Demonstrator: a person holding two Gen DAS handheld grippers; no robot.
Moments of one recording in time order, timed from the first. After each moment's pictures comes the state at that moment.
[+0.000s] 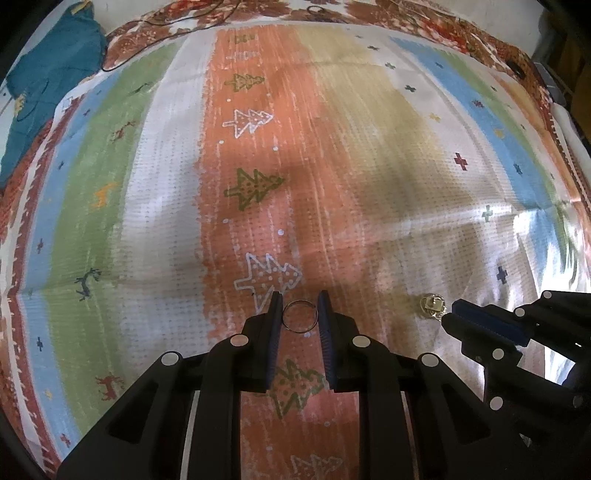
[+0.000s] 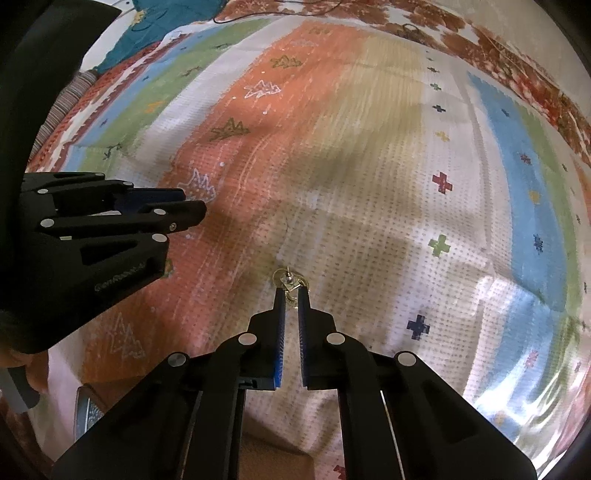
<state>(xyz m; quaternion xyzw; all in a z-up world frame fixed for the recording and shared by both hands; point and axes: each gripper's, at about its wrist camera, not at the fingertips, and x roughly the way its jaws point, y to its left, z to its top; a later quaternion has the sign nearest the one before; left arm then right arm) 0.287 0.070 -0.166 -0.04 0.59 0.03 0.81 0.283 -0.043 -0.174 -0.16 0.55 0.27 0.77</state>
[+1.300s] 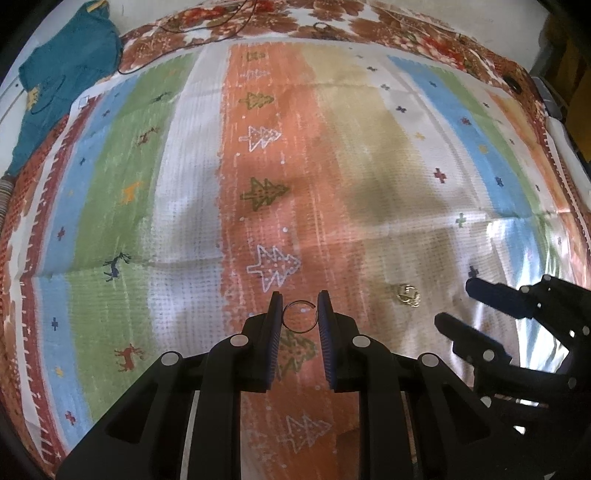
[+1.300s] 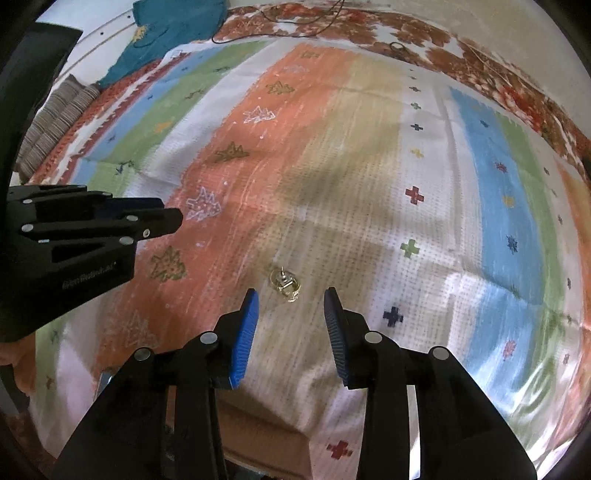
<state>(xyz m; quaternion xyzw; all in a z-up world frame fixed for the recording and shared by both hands) 0.269 0.076 -0.137 -0.06 0.58 0.04 0.81 0.276 -0.052 -0.150 -0.15 0.53 0.27 0.79</state>
